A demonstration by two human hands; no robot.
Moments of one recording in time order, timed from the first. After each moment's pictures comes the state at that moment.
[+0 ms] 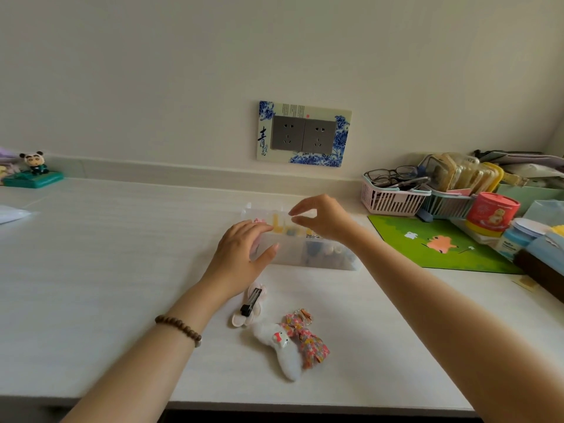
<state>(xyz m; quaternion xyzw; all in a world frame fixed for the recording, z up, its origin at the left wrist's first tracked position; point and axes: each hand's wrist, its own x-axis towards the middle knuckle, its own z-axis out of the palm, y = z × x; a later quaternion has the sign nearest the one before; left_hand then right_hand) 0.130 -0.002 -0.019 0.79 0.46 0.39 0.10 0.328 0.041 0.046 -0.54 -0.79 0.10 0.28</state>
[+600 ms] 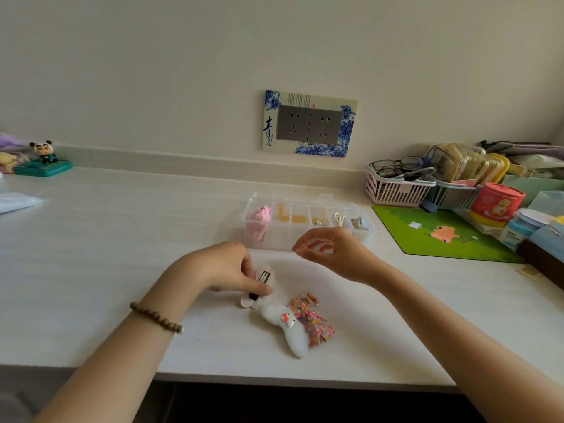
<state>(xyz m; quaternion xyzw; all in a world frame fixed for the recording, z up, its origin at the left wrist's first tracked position) 0.104 -0.043 0.018 0.79 0.56 0.05 0.25 0.331 -0.043 0.014 -0.47 -0.80 0.23 0.28</state>
